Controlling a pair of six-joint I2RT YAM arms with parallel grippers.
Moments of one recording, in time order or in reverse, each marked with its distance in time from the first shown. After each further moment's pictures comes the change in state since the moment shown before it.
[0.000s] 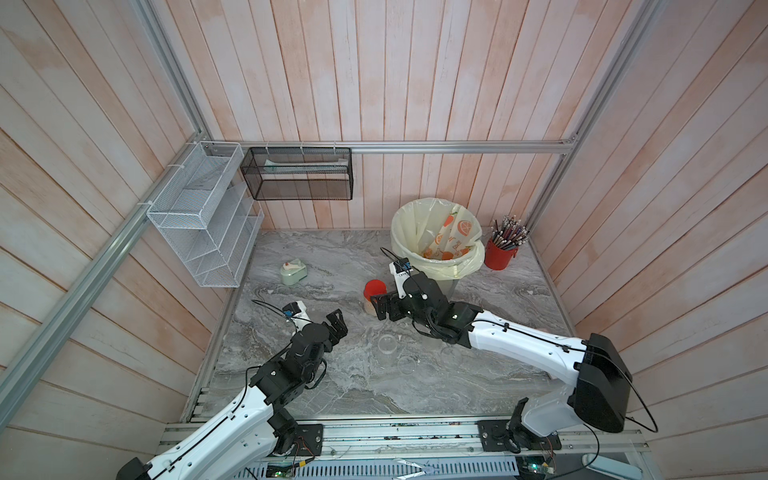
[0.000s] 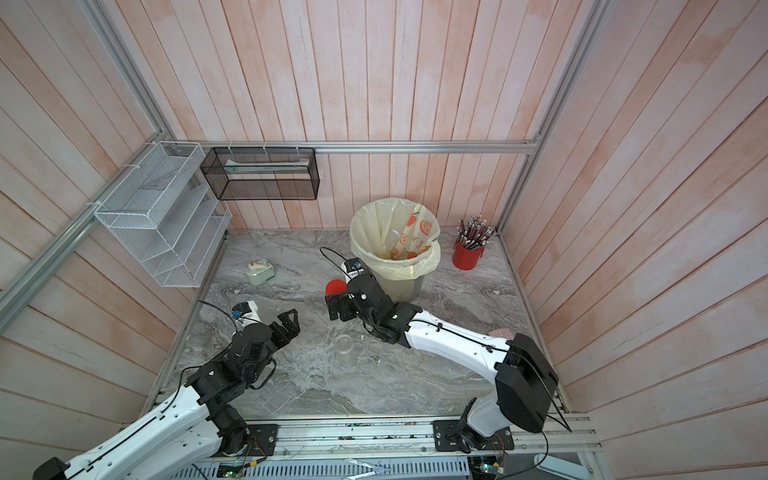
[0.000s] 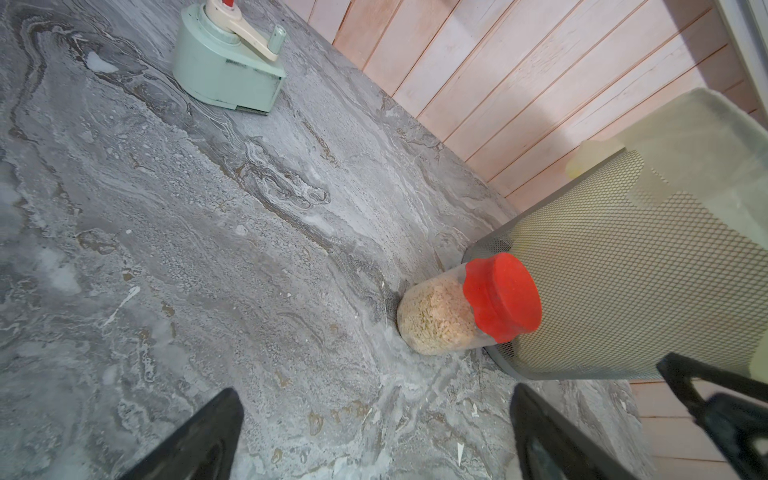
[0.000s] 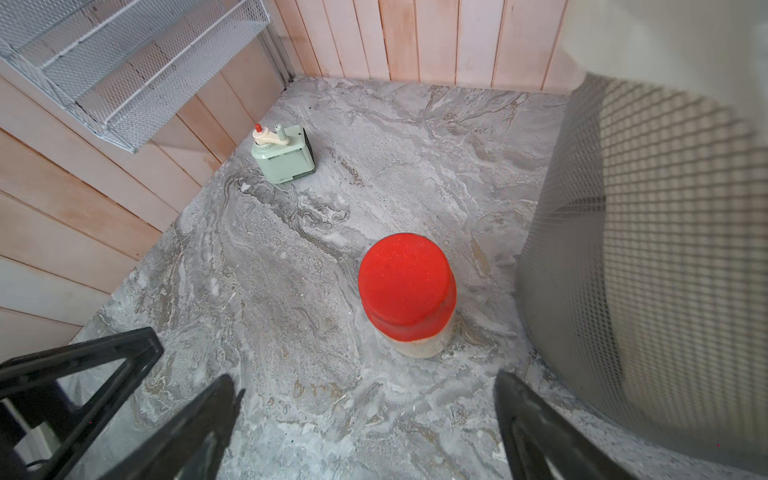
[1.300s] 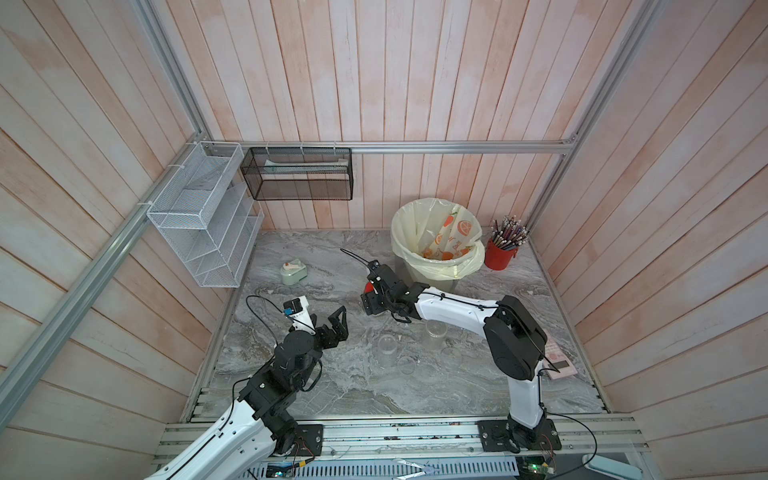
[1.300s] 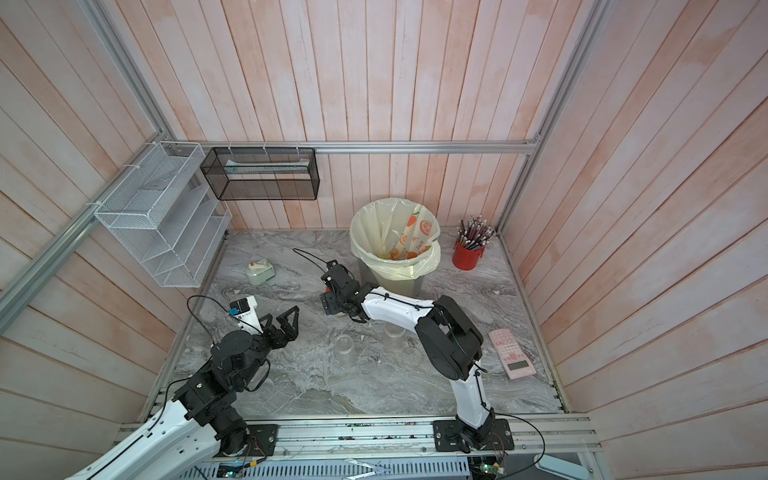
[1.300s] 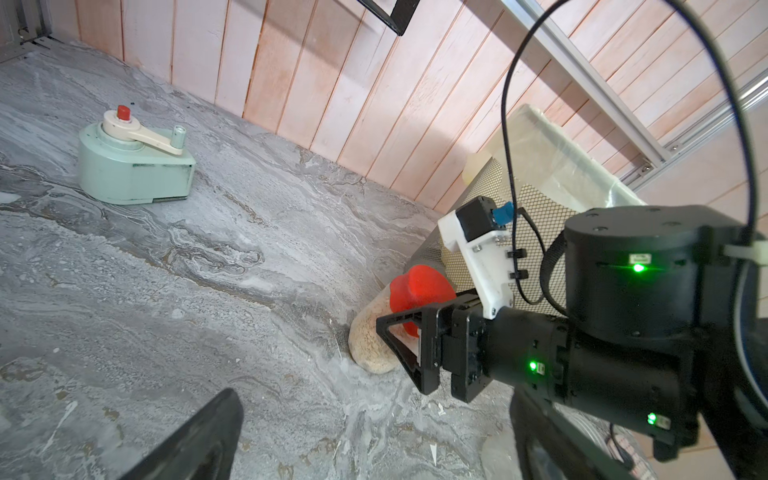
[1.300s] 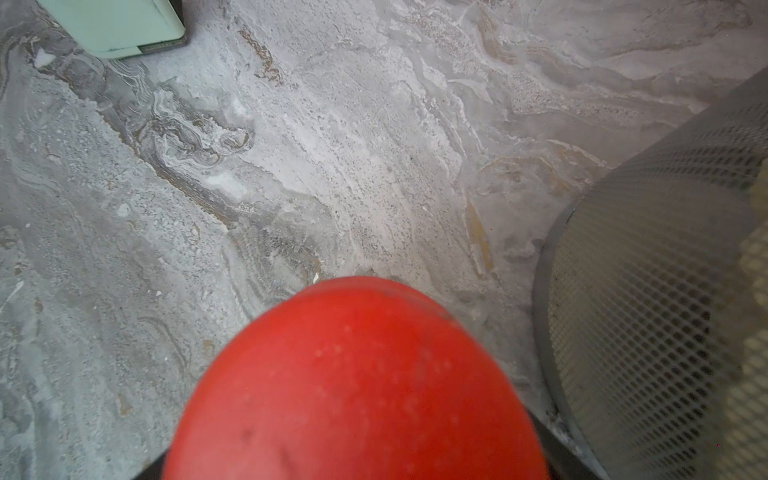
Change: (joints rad) left arm 0.005 -0.156 -0.047 0.150 0.102 0.291; right arm -0.054 0.472 0.338 -0.169 0.026 -0.098
